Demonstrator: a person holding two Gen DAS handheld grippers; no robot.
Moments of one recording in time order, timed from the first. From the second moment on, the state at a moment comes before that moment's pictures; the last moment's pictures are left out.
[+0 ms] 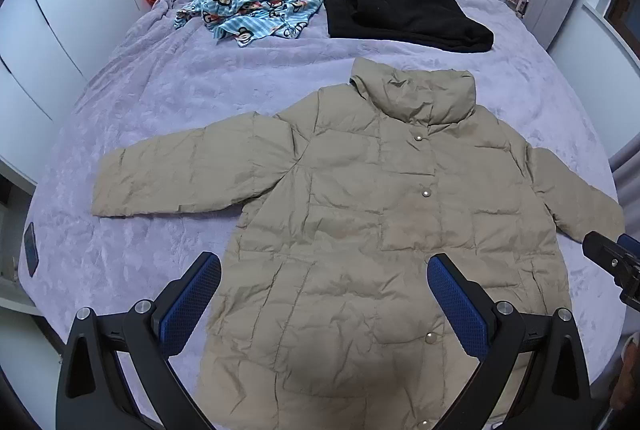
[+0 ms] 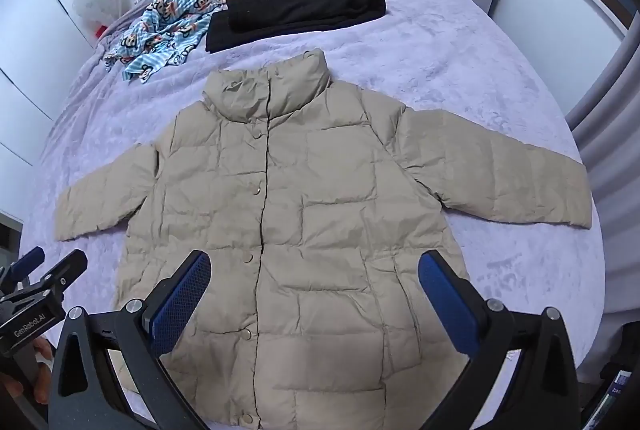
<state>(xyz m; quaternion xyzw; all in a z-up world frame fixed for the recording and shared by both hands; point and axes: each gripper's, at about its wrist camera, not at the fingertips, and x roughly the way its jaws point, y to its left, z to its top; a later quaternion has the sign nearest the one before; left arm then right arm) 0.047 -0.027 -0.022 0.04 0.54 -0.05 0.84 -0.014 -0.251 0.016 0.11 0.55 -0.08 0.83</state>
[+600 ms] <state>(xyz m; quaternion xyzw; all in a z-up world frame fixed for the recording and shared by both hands) 0.066 -0.031 -0.026 0.05 0.55 -0.05 0.84 0.001 -0.251 0.004 0.12 0.55 -0.09 0.82</state>
